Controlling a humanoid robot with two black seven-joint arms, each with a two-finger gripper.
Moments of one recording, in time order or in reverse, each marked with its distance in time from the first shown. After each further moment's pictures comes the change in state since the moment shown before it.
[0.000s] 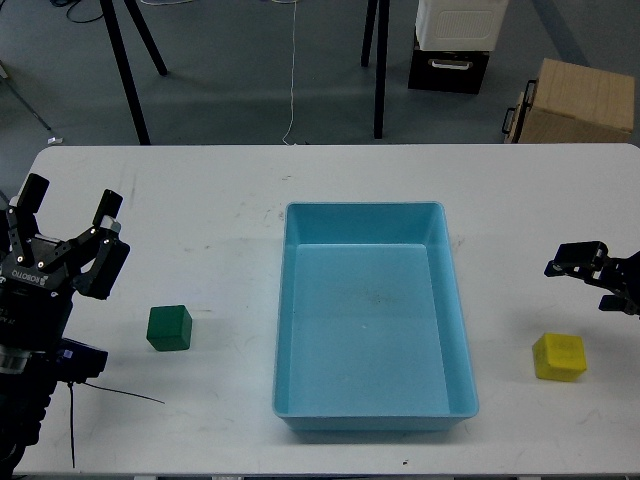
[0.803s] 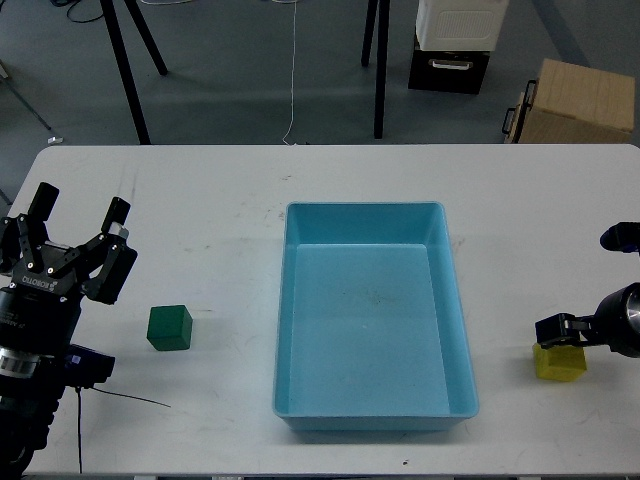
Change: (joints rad) left arm 0.003 -0.014 0.006 0.016 0.000 -0.005 -0.001; right arm 0.054 0.177 -0.211 0.031 -0.072 -0.005 -0.054
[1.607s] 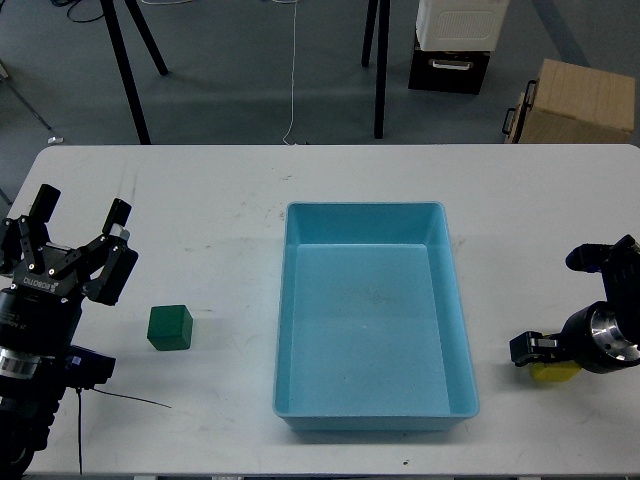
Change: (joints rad) left arm 0.000 -0.001 0.000 0.005 0.003 0.000 0.001; right arm -0.124 0.063 0.104 -0.052 -0.003 -0.012 -0.001
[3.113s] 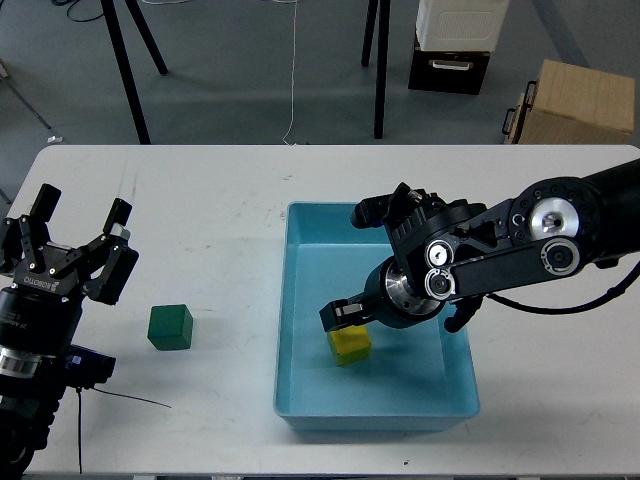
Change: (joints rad) left arm -0.004 0.001 0.000 0.000 0.007 0.006 0.000; right arm 0.336 0.603 0.024 -0.091 0.303 -0.096 0.002
